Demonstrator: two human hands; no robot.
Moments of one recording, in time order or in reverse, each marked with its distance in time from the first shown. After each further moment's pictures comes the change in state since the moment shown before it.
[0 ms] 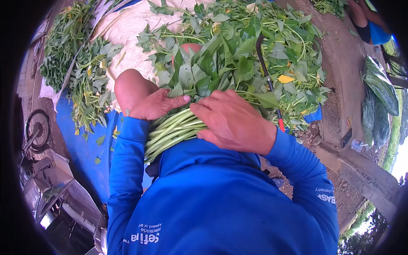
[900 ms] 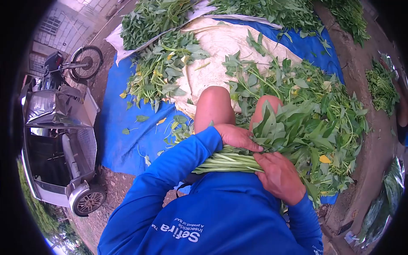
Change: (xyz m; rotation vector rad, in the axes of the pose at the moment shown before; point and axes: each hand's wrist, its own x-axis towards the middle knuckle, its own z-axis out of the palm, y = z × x) left_hand 0.025 -0.023 0.005 -0.264 -0.483 0.340; right_hand 0.025 -0.016 0.006 0.077 -0.289 0.081
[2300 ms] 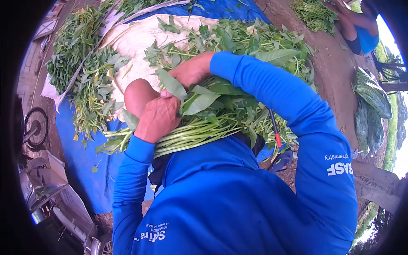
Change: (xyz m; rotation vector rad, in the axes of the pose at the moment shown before) left_hand -0.045 0.026 0.036 1.462 0.721 0.146; right_hand 0.165 0.080 -0.043 0.394 -0.679 -0.027
